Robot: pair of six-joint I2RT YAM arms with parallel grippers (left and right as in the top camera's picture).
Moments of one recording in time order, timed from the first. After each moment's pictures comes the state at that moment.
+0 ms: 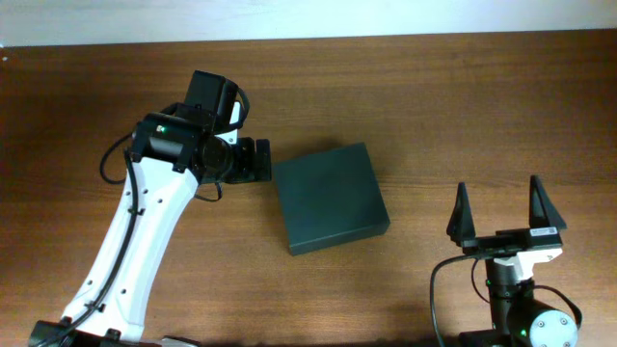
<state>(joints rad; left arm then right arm) -0.28 1.55 1.55 -1.24 0.04 -0.30 0.06 0.15 0.21 0.30 -0.02 -0.06</state>
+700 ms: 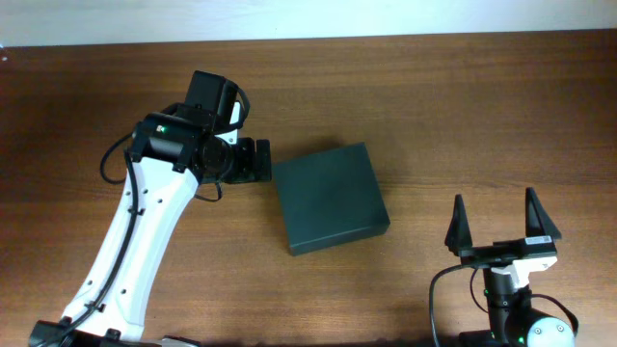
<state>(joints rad) -0.28 1.55 1.55 -1.24 0.04 -0.30 0.06 0.01 0.19 0.13 -0.02 -0.06</state>
